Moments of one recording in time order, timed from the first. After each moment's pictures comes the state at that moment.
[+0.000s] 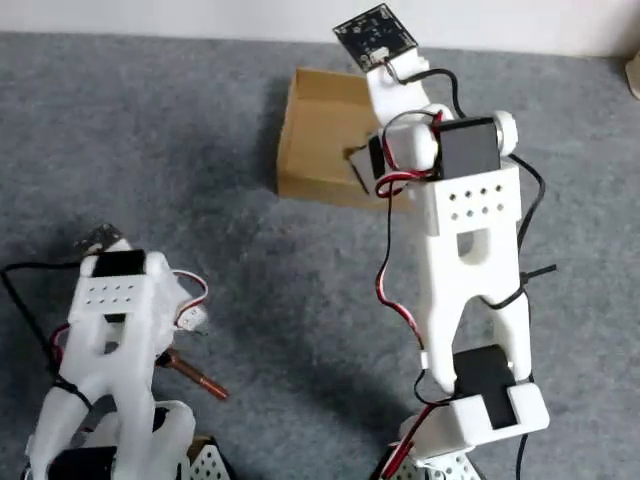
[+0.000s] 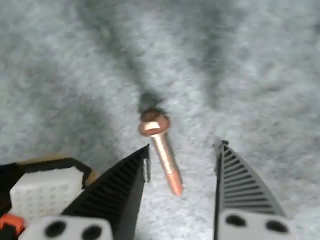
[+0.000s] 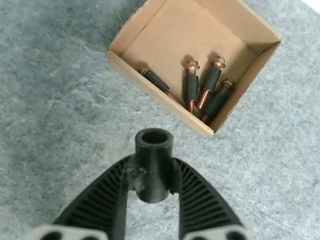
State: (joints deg) left arm -11.7 -30.2 53.6 80.5 45.8; right arm -16.6 -0.4 -34.9 100.5 20.8
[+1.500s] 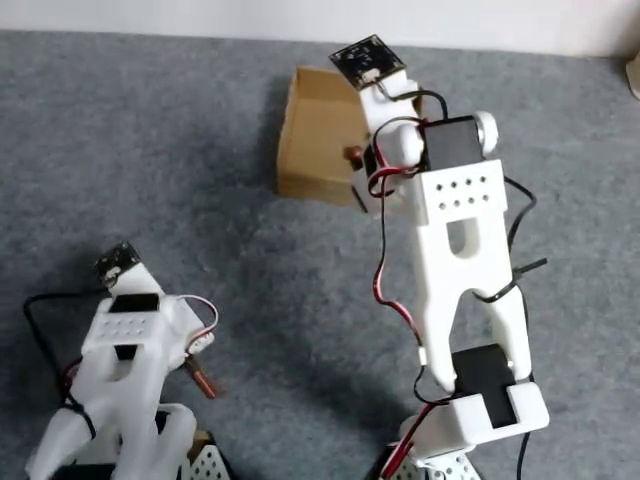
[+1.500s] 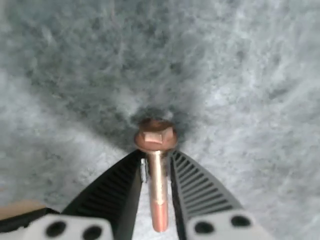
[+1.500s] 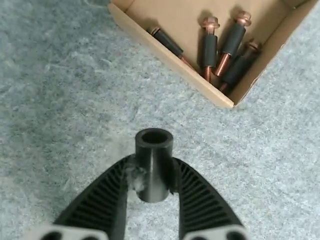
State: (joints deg) left arm -12.2 -31.3 71.0 60.3 40.4; right arm -16.7 -0.5 -25.8 100.5 20.4
